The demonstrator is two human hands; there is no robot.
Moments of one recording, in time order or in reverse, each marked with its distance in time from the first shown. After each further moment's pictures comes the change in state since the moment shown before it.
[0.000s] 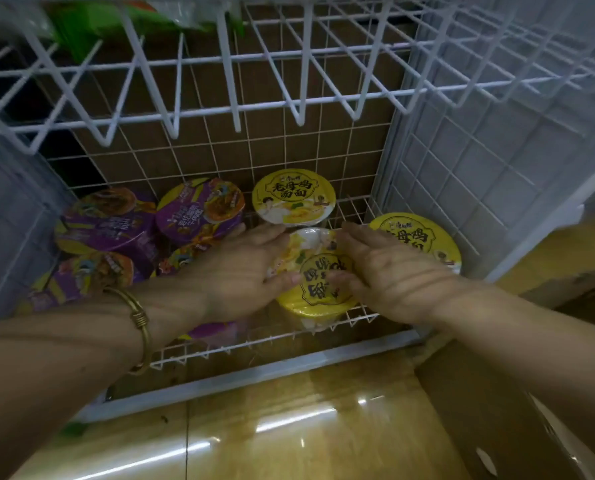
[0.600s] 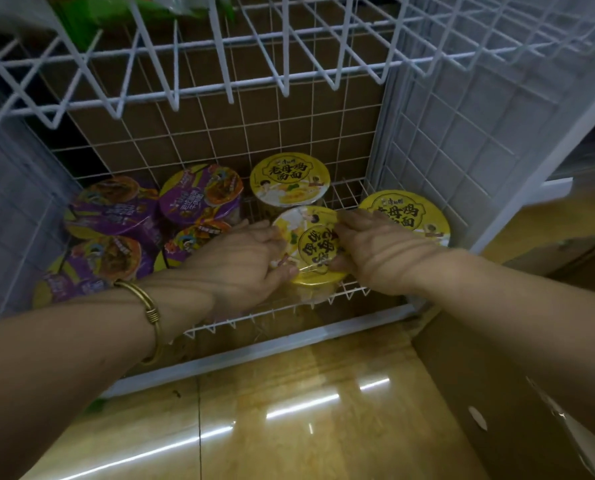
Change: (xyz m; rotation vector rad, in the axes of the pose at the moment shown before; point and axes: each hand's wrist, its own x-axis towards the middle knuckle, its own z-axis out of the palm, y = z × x) left_hand -0.021 0.018 0.003 0.098 -0.021 0.023; right_hand 0.005 -0.006 0.009 -0.170 -0.081 0.015
